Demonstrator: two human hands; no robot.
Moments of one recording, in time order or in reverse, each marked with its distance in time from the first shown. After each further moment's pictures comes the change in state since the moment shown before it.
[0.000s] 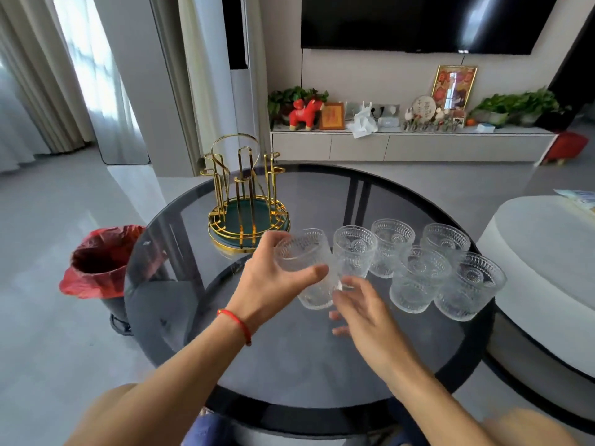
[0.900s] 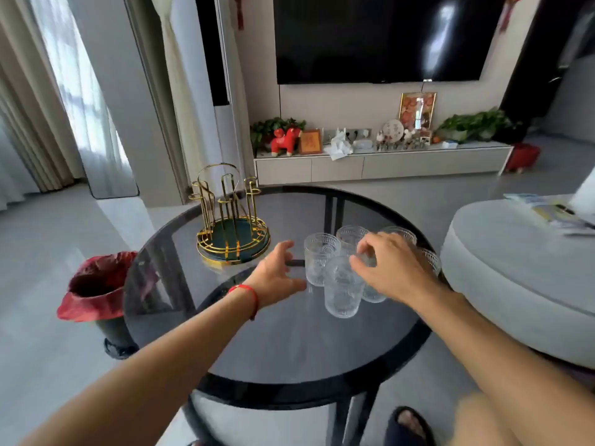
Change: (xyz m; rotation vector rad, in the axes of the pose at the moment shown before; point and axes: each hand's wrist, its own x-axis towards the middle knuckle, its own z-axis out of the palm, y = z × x) left_hand 0.015 0.019 0.030 0.290 -0.282 -0.061; right_hand 0.009 -0.068 -0.095 -0.989 0.186 -0.391
